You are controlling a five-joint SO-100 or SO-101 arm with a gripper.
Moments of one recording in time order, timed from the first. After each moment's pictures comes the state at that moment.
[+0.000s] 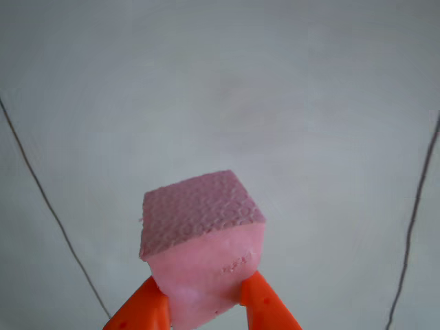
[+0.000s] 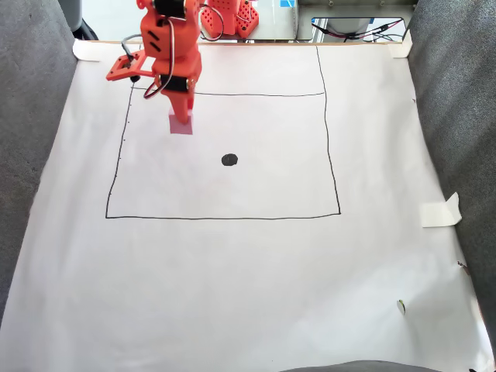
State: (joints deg) arm 7.9 66.7 54.4 85.5 10.6
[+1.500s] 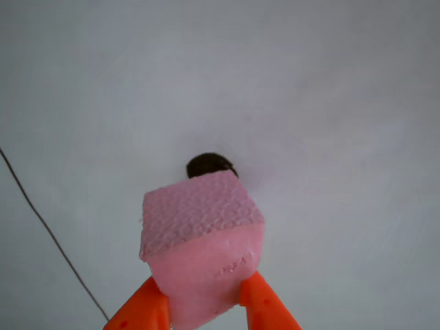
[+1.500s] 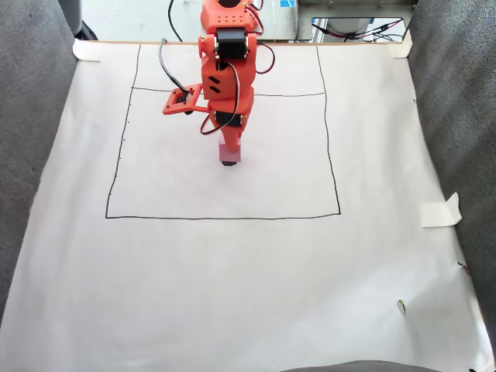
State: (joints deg) arm -5.4 39.2 19.9 92.9 25.2
